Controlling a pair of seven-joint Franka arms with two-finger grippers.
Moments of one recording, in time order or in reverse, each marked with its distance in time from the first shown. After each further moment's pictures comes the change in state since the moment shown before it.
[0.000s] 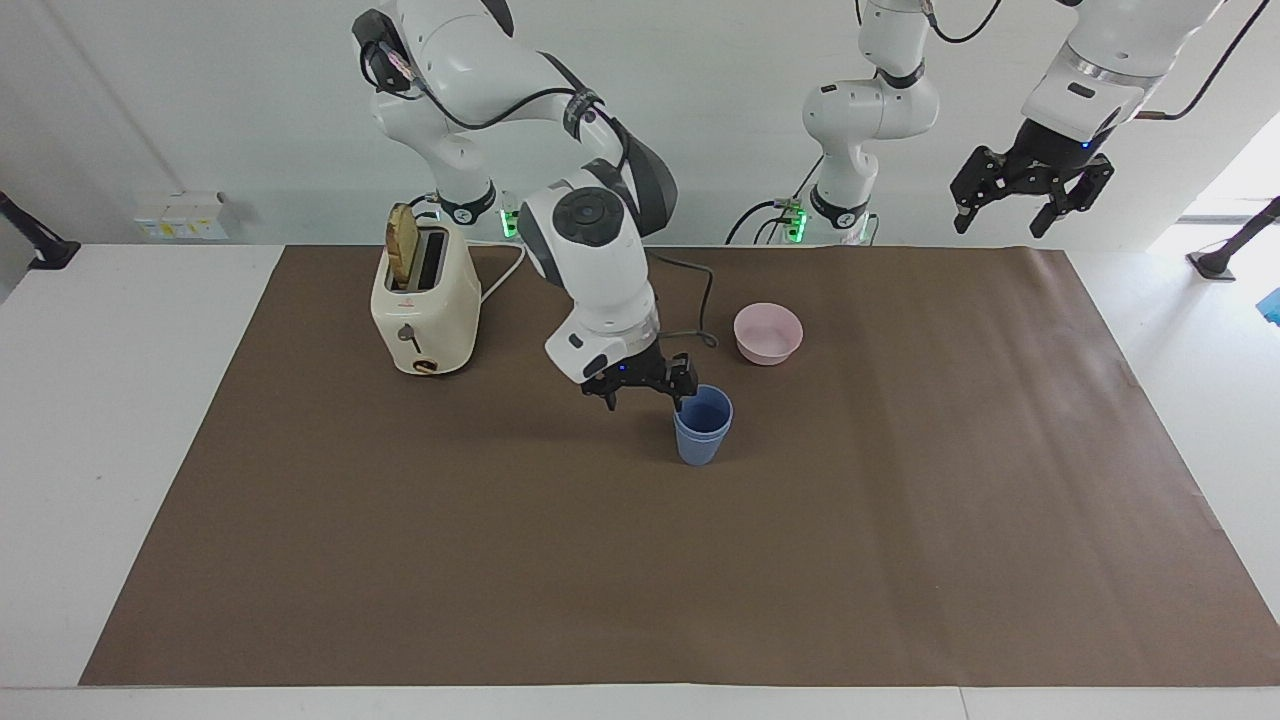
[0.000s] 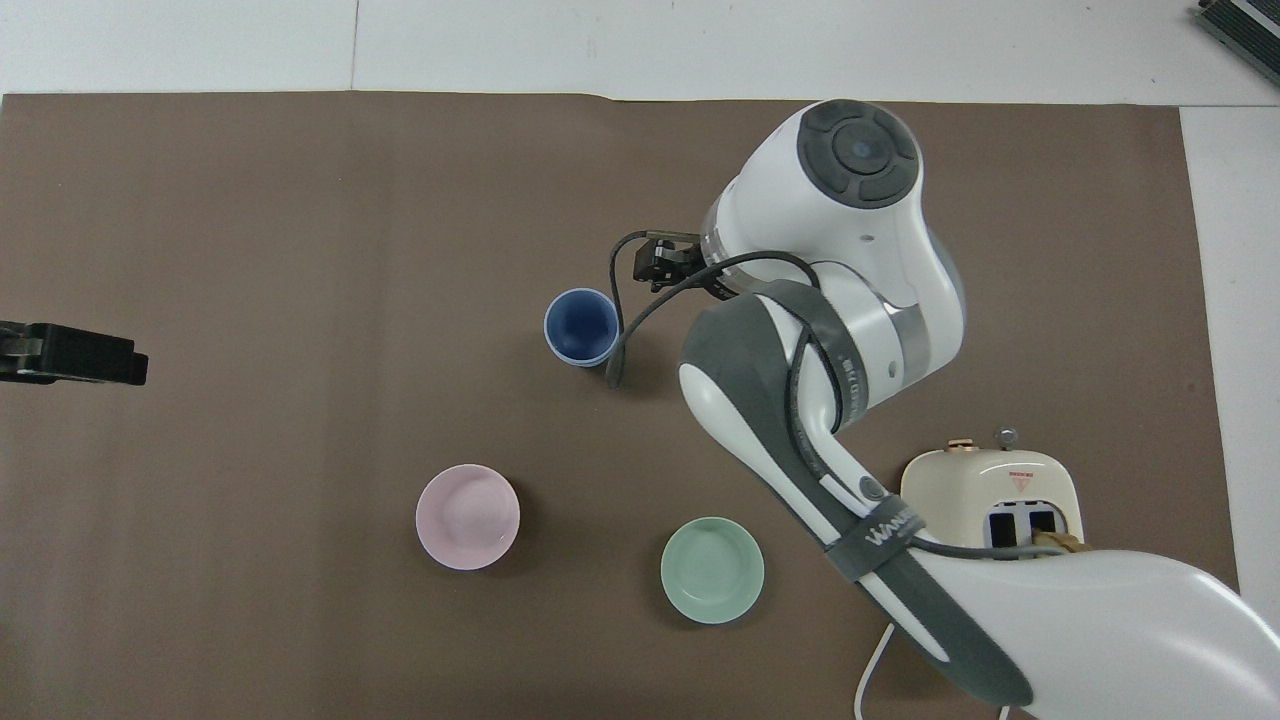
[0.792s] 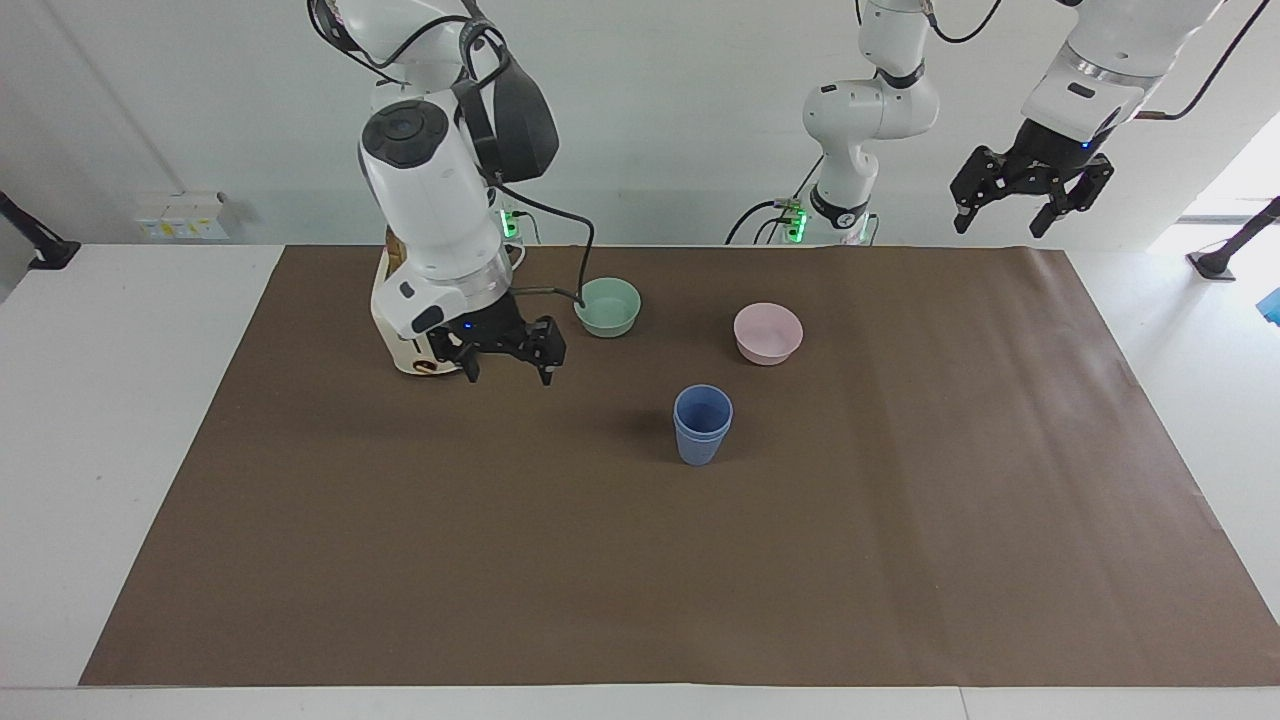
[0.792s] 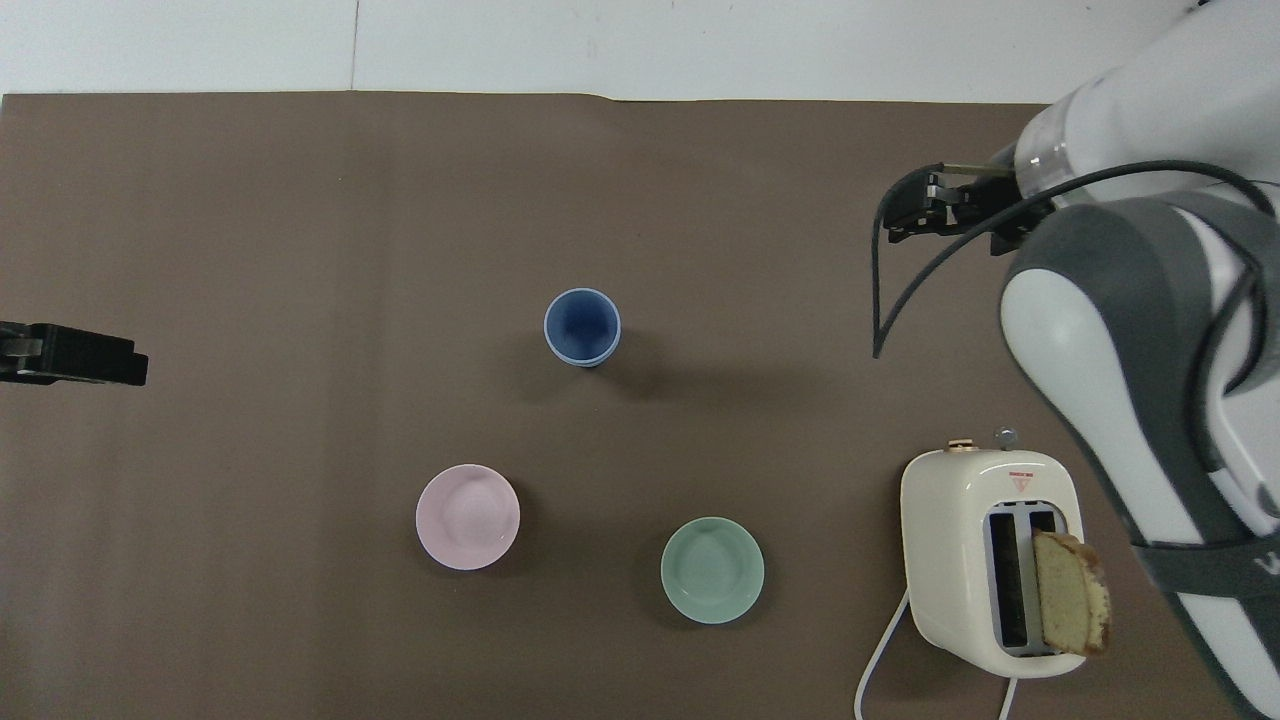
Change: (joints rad) left arm 0.000 0.000 0.000 0.000 0.000 -0.001 0.000; right arm -0.258 -0.183 -0.029 0.018 -0.036 -0.182 -0.297
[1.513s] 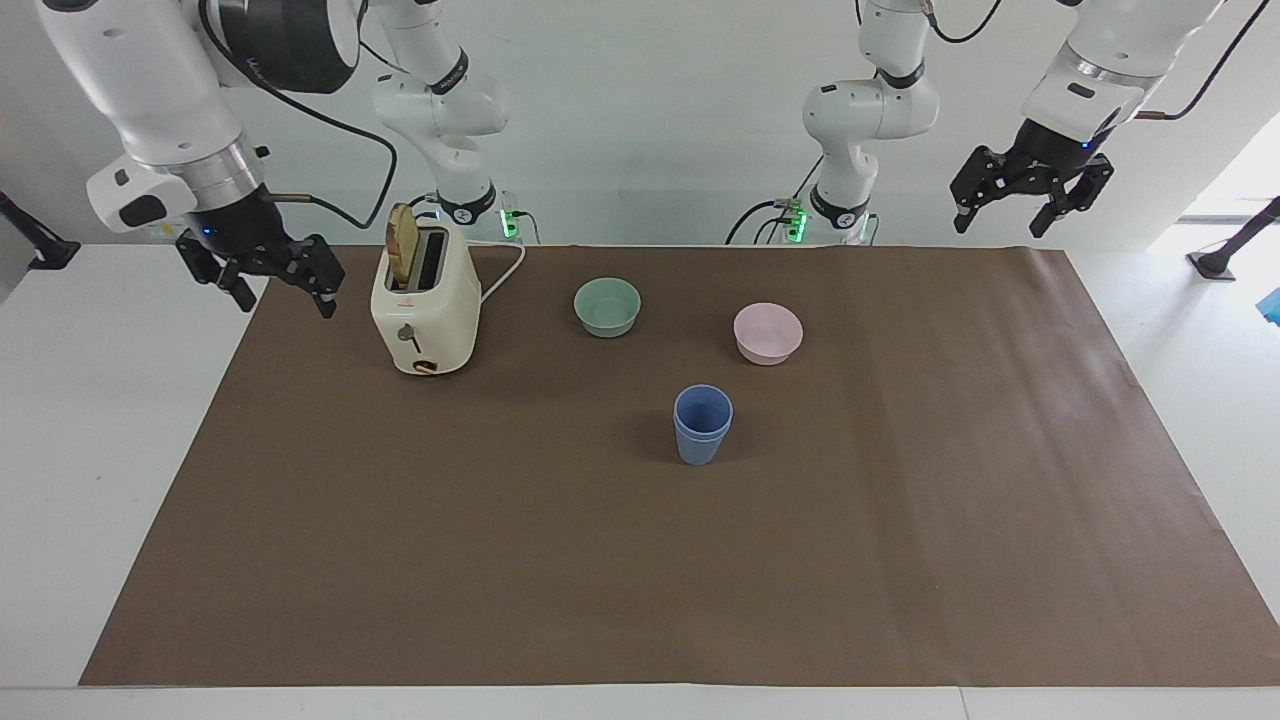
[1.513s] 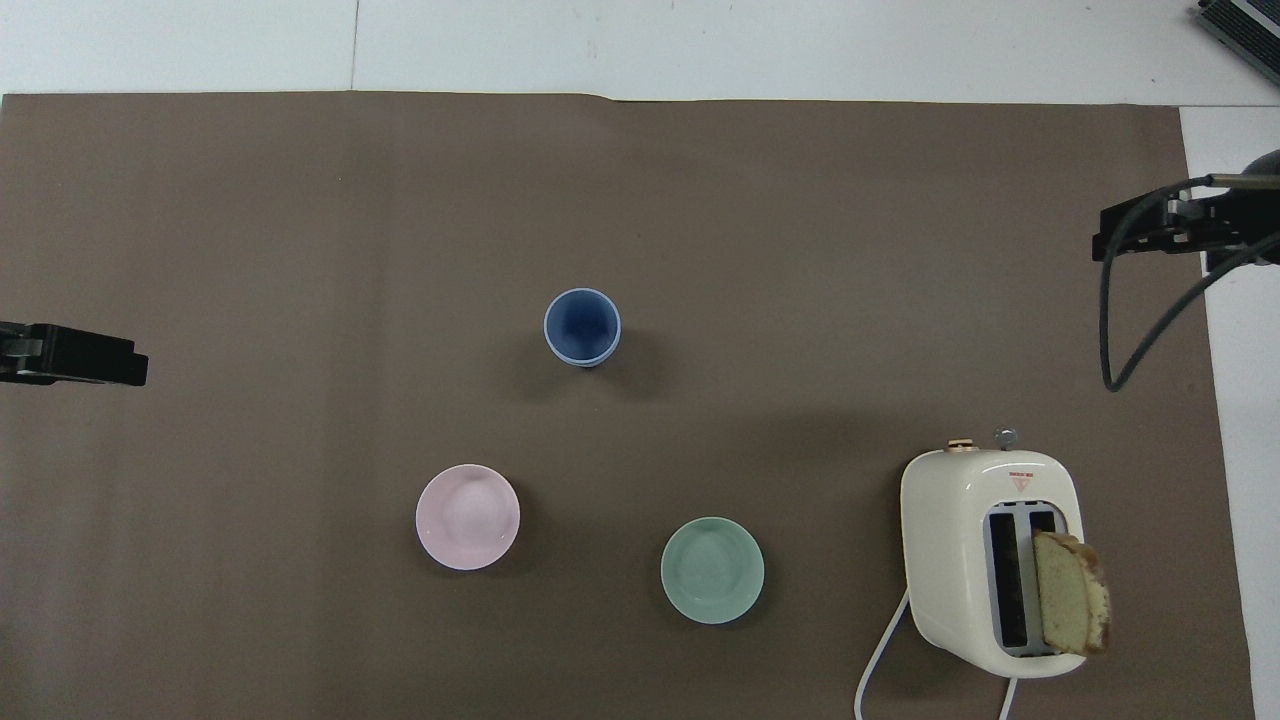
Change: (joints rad) left arm 0.000 0.000 0.000 0.000 0.000 -0.001 0.000; right arm -0.021 -0.123 -0.220 0.012 -0.012 -0.168 -0.268
